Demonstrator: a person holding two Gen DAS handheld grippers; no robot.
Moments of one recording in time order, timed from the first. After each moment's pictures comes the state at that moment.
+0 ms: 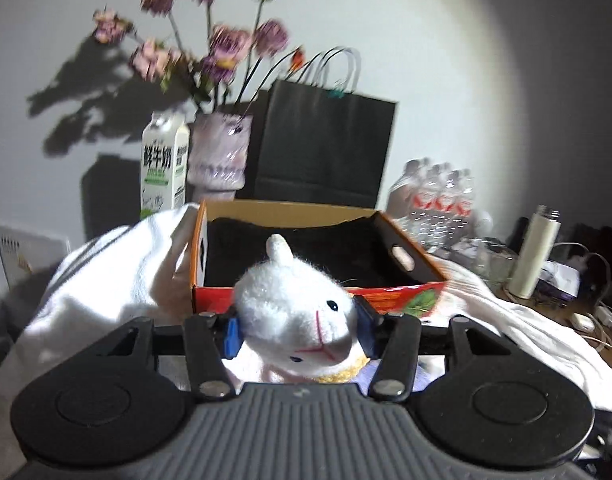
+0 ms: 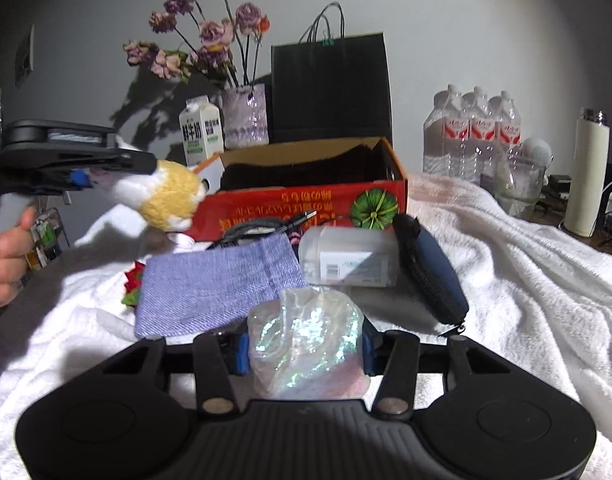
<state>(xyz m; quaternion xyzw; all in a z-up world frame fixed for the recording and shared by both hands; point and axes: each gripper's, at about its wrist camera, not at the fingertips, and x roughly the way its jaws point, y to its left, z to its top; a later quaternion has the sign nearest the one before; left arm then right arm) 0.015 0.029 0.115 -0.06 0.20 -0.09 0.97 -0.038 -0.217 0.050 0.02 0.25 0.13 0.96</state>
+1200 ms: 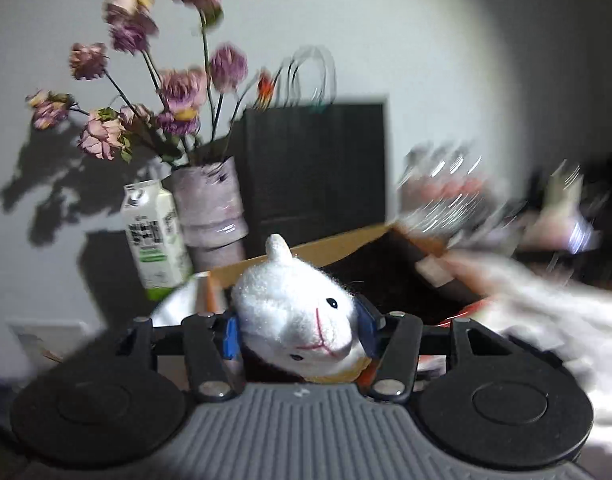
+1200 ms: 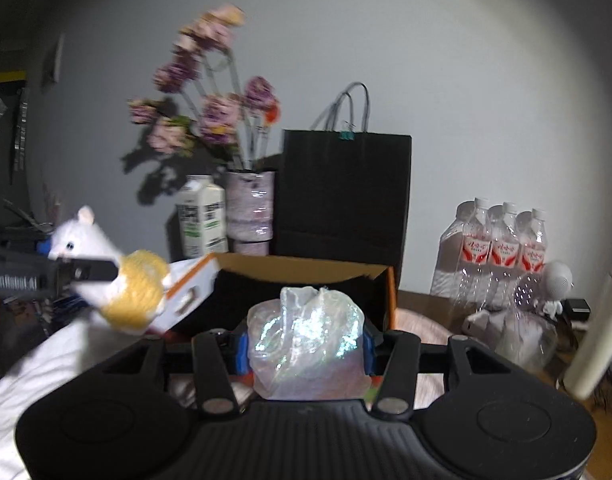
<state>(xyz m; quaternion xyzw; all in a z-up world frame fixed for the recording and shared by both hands) 0.124 0.020 0.166 0.10 0.22 -0.08 0.97 0.096 -0.225 0.178 -0.03 0.19 0.17 0.97</state>
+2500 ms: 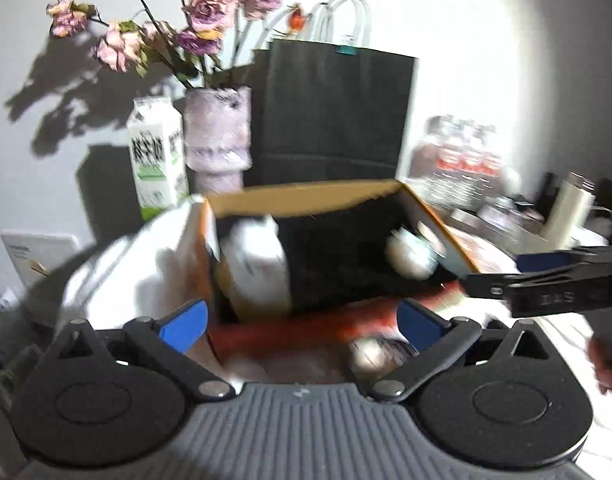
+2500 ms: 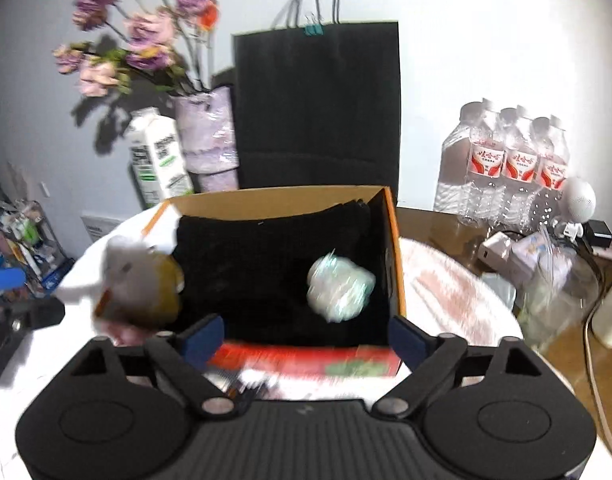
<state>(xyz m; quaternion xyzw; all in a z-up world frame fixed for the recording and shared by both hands) 0.094 0.034 0.152 -0.01 0.30 -0.08 0.95 0.160 -0.211 0.145 0.00 0.33 0.14 0.93</state>
